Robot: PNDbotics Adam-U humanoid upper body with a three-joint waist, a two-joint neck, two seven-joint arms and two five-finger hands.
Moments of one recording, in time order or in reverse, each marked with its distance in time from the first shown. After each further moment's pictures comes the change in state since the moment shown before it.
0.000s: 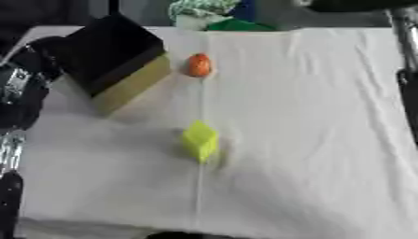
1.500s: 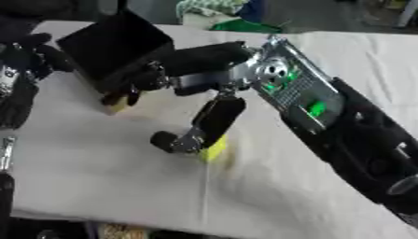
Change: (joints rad) left arm -0.009 0.009 0.007 0.000 -0.009 0.000 0.009; right arm -0.016 0.119 0.321 0.301 0.212 -0.061 0.359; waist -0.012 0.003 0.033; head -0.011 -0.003
